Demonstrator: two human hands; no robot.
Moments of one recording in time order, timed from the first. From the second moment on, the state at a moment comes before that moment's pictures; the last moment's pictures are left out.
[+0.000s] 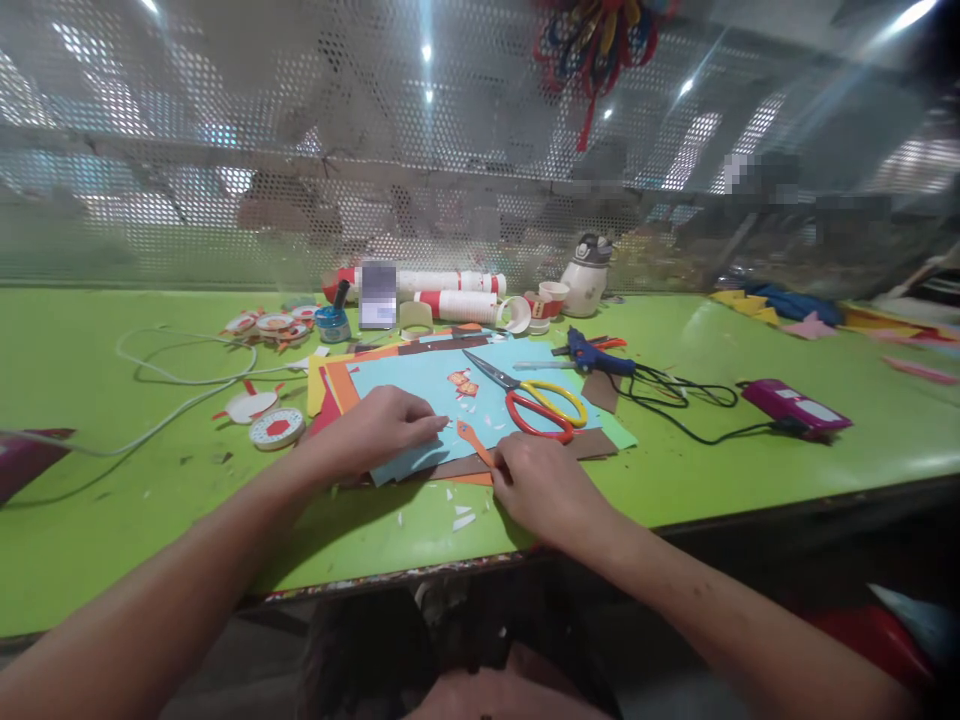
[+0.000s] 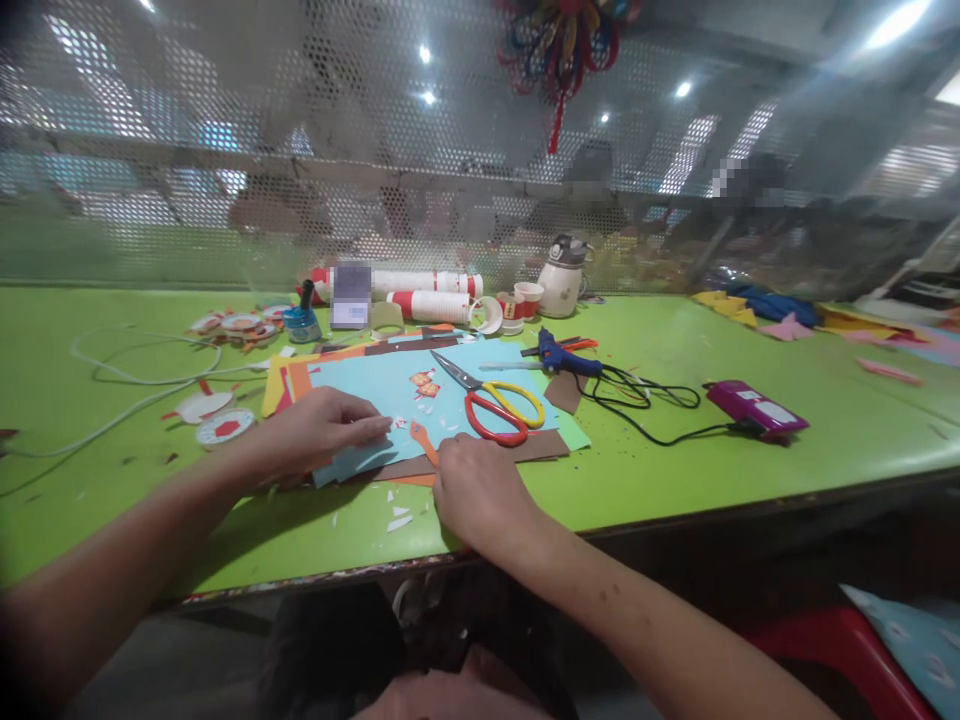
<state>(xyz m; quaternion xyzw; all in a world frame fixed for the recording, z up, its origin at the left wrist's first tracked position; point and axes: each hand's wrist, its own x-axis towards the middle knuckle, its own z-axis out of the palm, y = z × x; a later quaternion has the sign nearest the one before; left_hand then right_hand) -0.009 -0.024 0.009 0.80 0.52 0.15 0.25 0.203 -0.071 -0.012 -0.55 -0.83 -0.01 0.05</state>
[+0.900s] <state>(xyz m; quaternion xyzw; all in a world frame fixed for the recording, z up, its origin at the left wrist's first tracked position) -0.004 -0.024 0.011 0.80 0.53 0.17 0.23 0.187 -0.060 -0.008 -0.55 -0.83 -0.08 0.01</state>
